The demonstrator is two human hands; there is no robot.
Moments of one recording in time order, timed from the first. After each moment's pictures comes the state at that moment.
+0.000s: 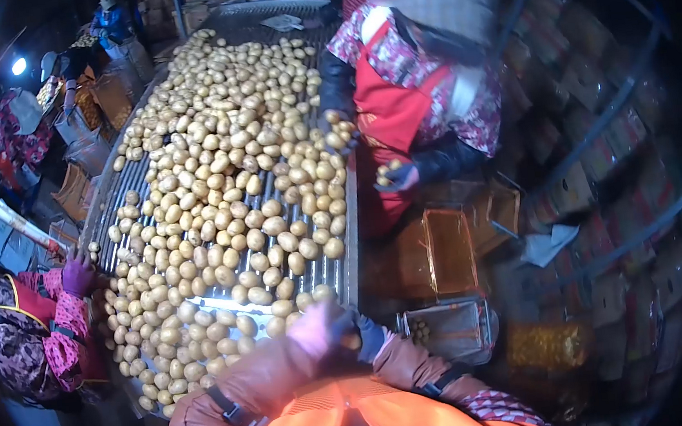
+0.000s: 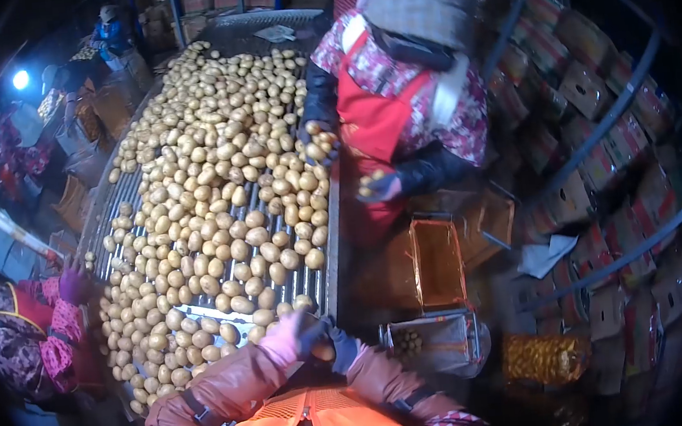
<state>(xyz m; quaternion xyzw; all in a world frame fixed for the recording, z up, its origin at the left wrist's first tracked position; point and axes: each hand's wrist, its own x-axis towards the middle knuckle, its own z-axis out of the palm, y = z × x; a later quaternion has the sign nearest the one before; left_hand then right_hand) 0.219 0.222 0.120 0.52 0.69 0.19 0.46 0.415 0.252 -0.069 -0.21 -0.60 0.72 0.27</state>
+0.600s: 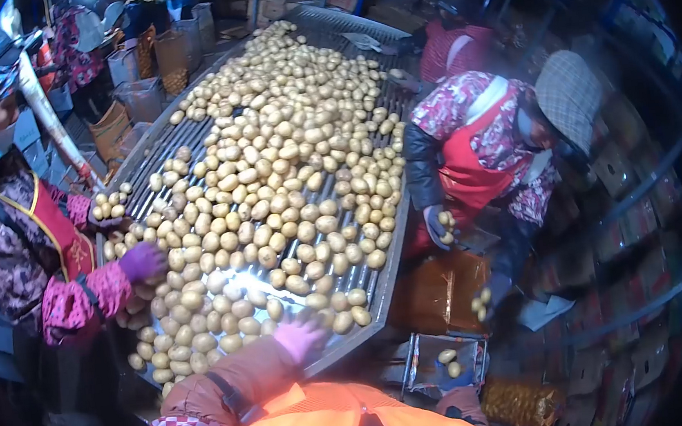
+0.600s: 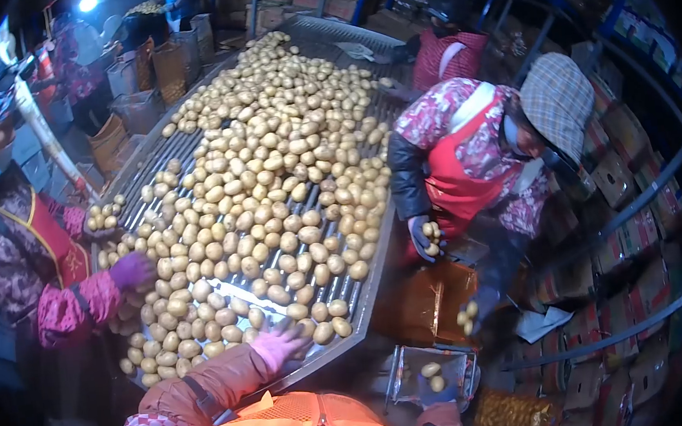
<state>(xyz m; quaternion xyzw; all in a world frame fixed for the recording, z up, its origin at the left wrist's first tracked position) 0.129 0.119 -0.011 0.79 0.61 0.04 0.07 0.666 0.210 -0.094 -0.64 -0.15 0.62 0.44</state>
